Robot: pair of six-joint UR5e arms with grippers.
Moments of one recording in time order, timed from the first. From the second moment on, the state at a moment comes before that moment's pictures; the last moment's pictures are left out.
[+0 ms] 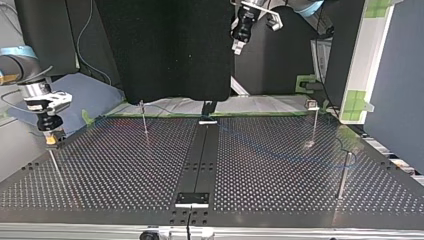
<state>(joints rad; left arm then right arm) -0.63 -1.77 -2.47 -2.15 -1.86 -1.78 1.47 -1.09 1.46 -0.34 0.98 1.58</state>
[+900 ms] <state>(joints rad) -0.63 -1.77 -2.47 -2.15 -1.86 -1.78 1.46 -1.07 1.44 -0.36 1.03 1.59</state>
